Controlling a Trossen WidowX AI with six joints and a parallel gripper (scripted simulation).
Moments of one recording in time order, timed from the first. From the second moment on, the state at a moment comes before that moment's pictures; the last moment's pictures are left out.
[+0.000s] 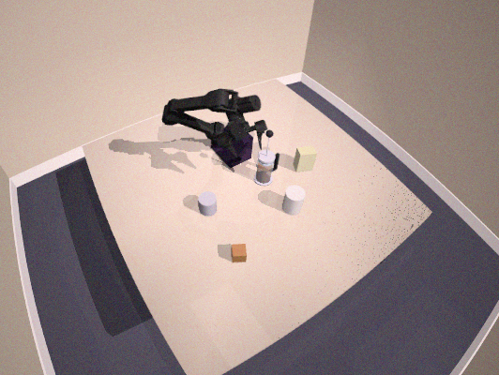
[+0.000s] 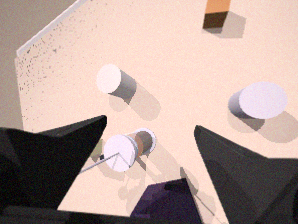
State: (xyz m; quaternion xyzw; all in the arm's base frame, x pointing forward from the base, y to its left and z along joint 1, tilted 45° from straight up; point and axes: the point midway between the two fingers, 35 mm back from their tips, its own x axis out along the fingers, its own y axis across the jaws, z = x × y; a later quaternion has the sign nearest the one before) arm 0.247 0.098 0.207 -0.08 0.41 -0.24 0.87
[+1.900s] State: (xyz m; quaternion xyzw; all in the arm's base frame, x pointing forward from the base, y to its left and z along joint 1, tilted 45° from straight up) arm 0.206 0.190 0.137 -0.38 0.24 -0.01 0.89
